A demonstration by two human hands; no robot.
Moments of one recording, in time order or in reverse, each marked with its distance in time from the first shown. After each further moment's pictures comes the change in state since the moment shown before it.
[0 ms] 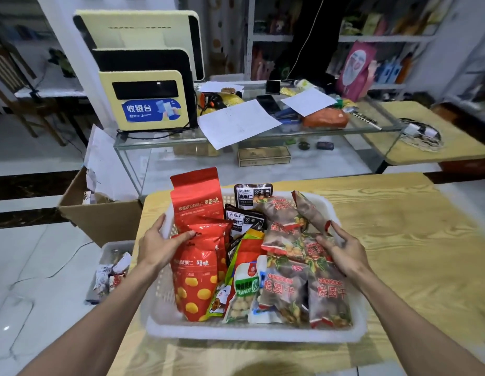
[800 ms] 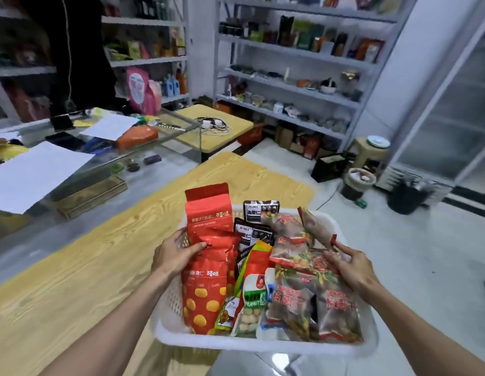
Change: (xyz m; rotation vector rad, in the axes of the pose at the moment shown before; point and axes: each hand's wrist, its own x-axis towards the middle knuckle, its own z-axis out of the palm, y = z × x) left_hand -0.122 0.102 0.153 0.152 -0.836 0.508; right_hand -0.283 0.118 -0.124 0.080 0.693 0.424
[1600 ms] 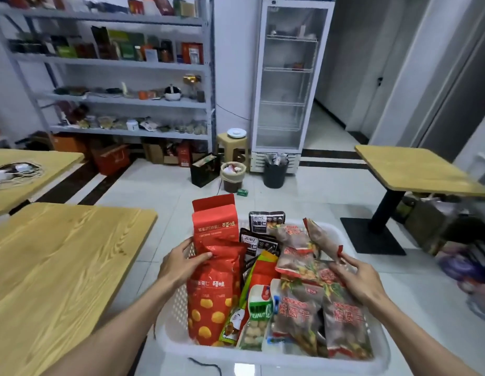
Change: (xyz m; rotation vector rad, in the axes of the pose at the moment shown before) left_hand -0.086 0.230 0.437 0.140 -0.574 0.330; right_hand -0.011 0.304 -0.328 0.107 0.462 0.350
